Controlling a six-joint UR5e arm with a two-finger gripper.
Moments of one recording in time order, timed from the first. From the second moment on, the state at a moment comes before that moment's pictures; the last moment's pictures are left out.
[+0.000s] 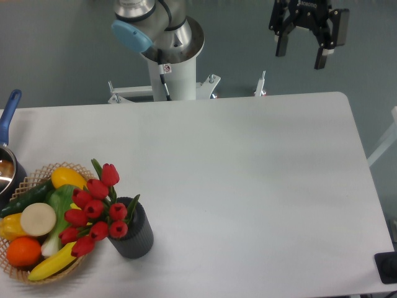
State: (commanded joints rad) arm 3.02 -1.45 -1.62 -1.38 1.00 1.89
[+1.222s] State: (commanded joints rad) arm 3.01 -1.37 -1.83 -1.22 0.71 1.37
